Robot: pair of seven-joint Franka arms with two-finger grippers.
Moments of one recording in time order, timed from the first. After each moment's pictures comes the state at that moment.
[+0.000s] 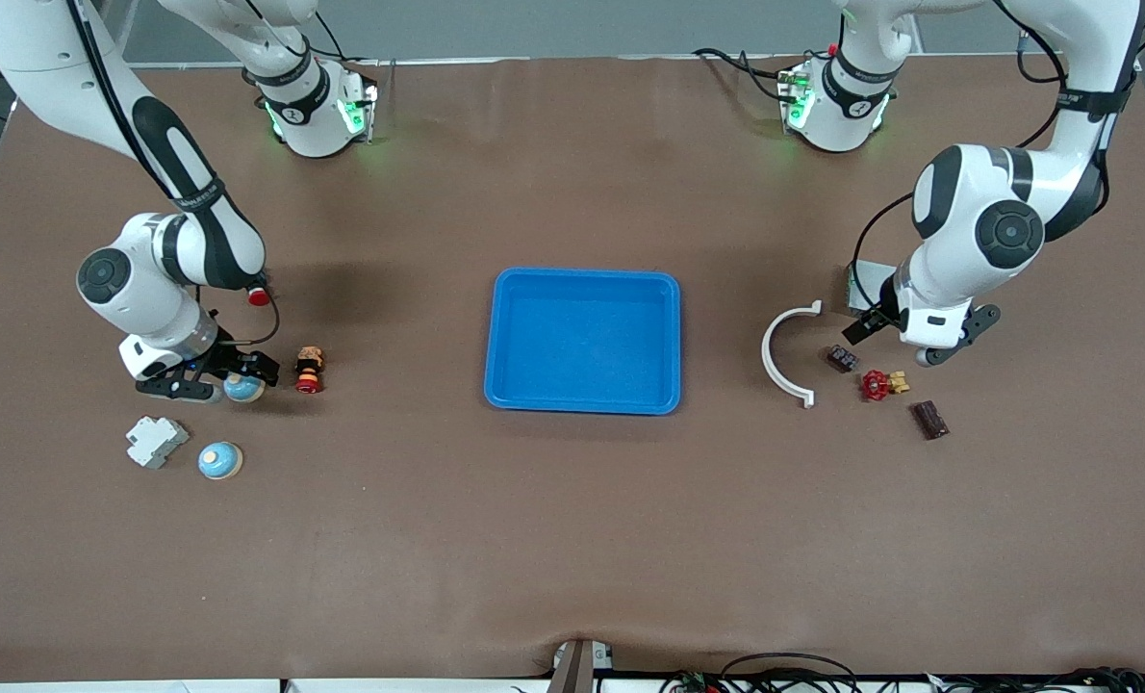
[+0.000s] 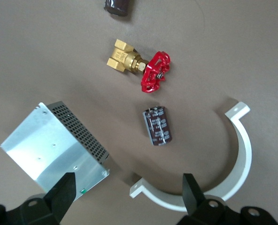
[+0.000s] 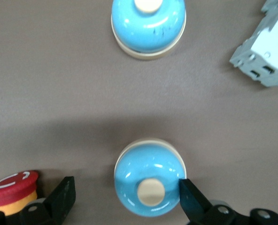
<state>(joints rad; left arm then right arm) 0.01 0.13 -0.14 -2.31 0.04 2.33 -0.79 -0.14 0.39 0.04 -2.29 0.01 2.78 0.01</state>
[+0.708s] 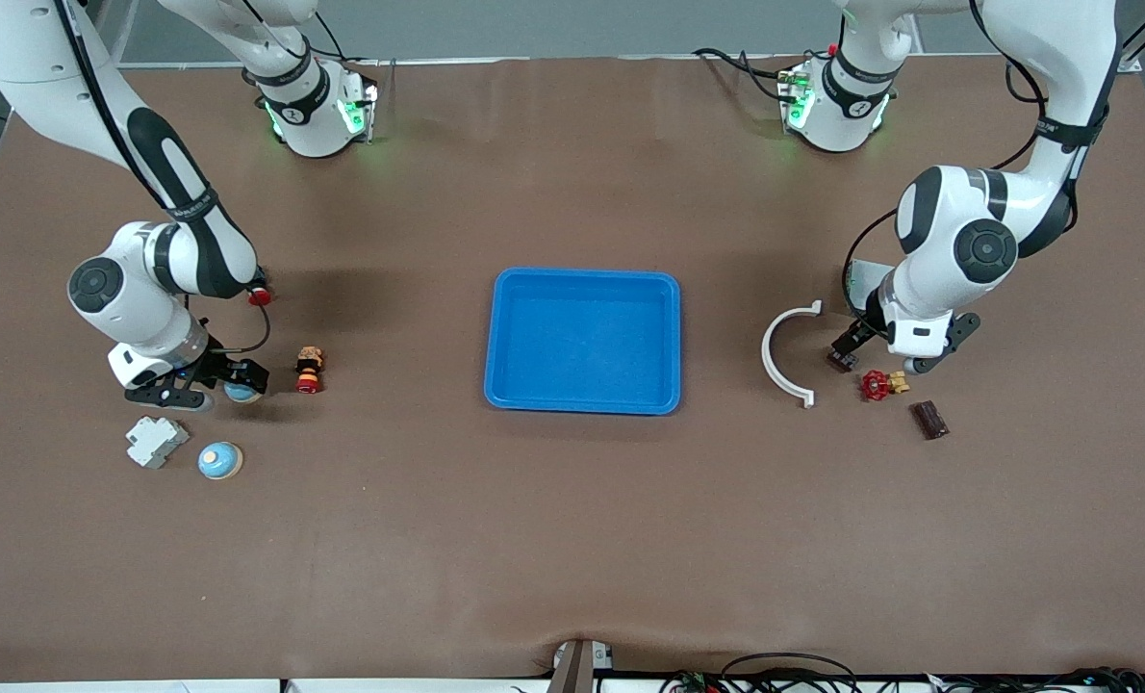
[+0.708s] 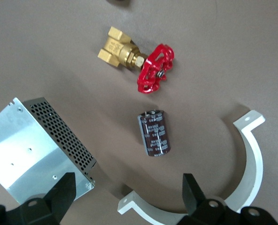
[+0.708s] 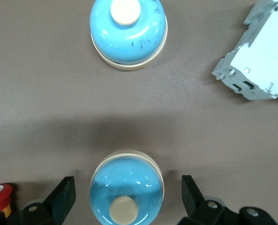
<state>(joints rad) 0.00 0.19 -0.14 -2.33 0.04 2.41 -0.85 -0.14 0.42 0.02 -2.26 -0.03 2.78 0.01</state>
